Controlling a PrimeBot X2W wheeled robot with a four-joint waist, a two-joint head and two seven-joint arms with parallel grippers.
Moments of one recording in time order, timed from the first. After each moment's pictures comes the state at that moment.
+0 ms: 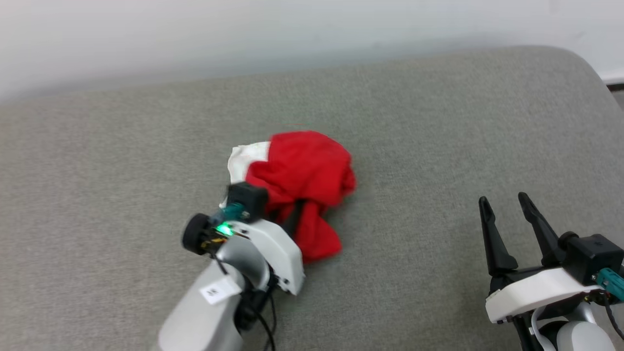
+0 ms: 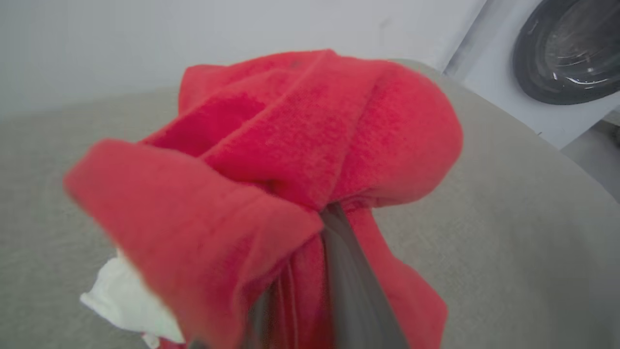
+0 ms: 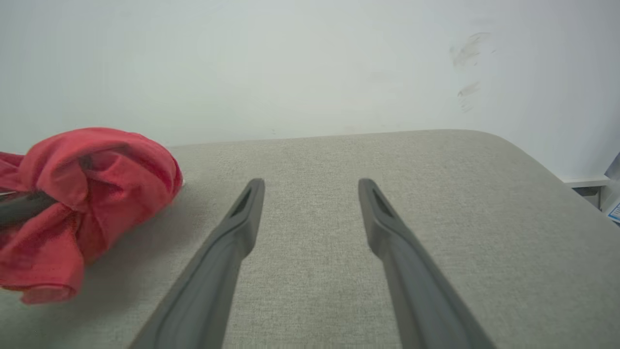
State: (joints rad) left arm -0.45 0.14 -0.47 0.39 -0.43 -0.06 0.02; right arm -0.06 -0.05 -0.03 -0.01 0.16 0.13 -0.07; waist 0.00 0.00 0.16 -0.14
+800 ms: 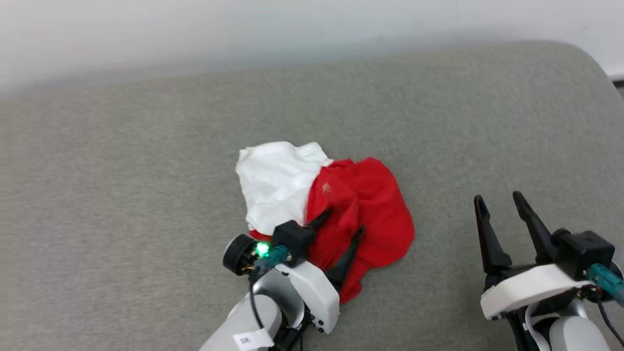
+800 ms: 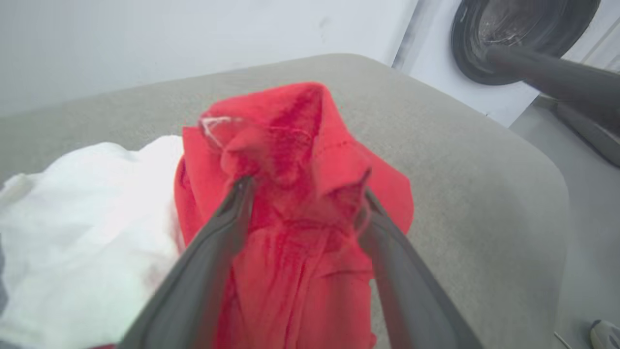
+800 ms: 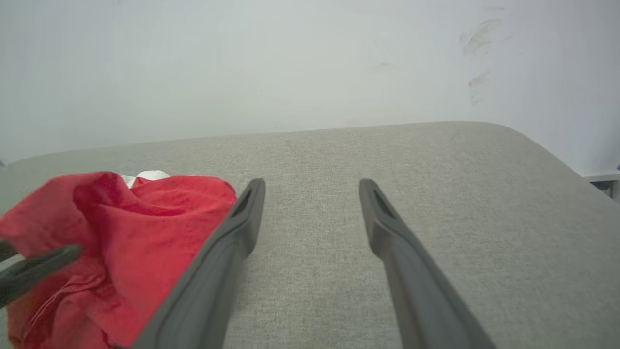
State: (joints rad) left arm -0.39 0.10 -0.63 0.39 -0.36 -0.06 -0.10; right arm -0.11 -0.05 -0.01 0.06 0.16 0.13 -0.10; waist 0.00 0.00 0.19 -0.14
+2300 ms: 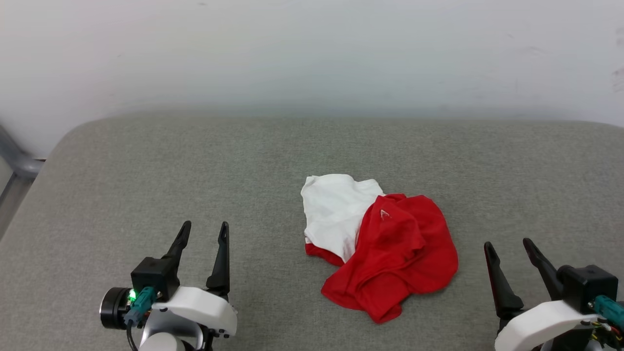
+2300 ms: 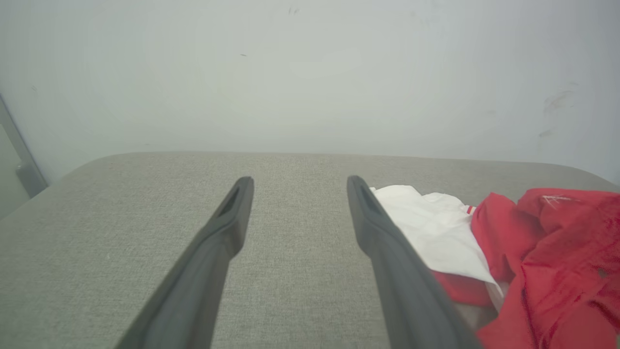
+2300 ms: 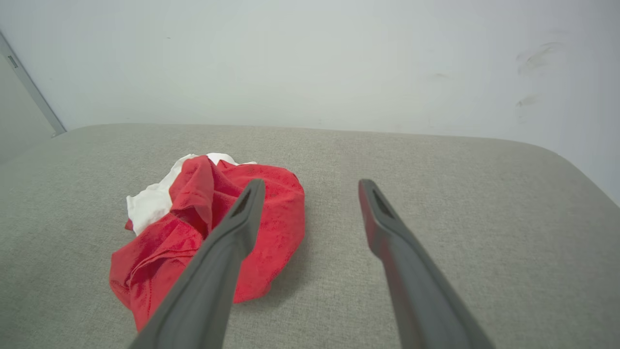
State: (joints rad) left arm -0.13 0.24 -0.29 0.22 -0.37 0.11 -0.26; right arm 0.08 -0.05 -0.04 -0.09 0.11 0.13 0.06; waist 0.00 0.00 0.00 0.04
